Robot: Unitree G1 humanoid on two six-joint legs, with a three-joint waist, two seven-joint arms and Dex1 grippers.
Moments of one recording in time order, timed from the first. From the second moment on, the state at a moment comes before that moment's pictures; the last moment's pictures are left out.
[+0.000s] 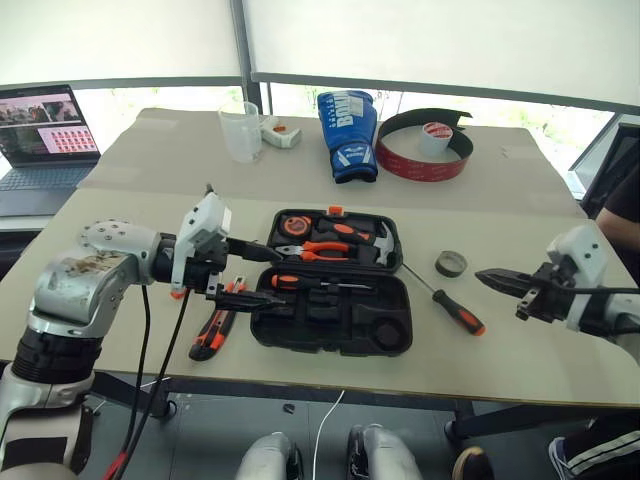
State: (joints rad) left arm -0.59 0.85 -0.02 -0.19 -0.54 0.70 -1.36; right arm -0.15 -0.93 -0.29 -0.17 0.52 0.64 0.87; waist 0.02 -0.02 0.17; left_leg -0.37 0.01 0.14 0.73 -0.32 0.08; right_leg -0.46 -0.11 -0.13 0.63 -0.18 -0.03
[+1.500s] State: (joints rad) left arm -0.57 0.99 -0.06 -0.14 -0.51 0.59 -1.47; right arm -0.58 -0.75 0.31 -0.09 0.19 0.34 1.12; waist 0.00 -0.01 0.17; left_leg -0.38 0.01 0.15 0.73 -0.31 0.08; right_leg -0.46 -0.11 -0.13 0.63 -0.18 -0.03
